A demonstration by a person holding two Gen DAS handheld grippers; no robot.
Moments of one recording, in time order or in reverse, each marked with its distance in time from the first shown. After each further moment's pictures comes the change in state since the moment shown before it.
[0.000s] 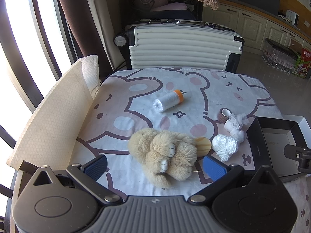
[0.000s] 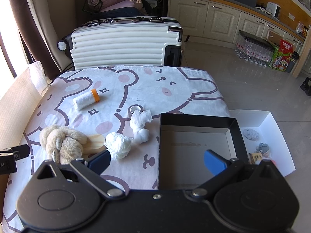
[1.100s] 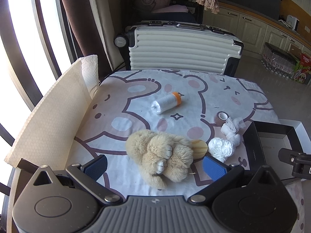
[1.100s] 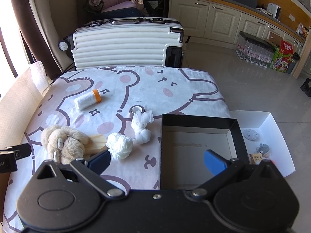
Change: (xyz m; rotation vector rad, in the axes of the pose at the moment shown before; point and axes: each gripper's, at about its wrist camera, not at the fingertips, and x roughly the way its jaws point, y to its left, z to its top) left arm -0.007 -0.003 0.002 -0.029 -0.008 -0.022; right arm -0.004 0.002 0.000 -0.004 -0.008 0.006
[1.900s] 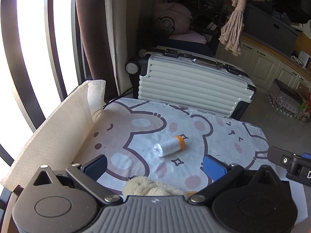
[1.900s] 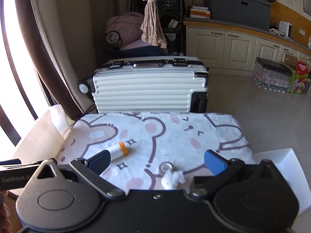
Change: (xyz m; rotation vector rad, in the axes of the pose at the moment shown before) left arm 0.012 0.024 0.080 -0.160 -0.101 -0.023; right arm -0.001 0.034 0.094 0.014 -0.177 0.122
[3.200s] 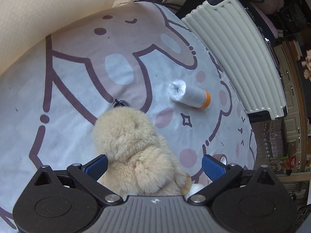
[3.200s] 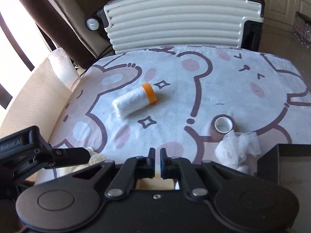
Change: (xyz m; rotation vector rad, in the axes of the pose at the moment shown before) left arm 0.146 0.070 -0.085 -0.659 0.415 -0.185; right arm 0.165 0.035 -0.071 0.014 0.317 0.199
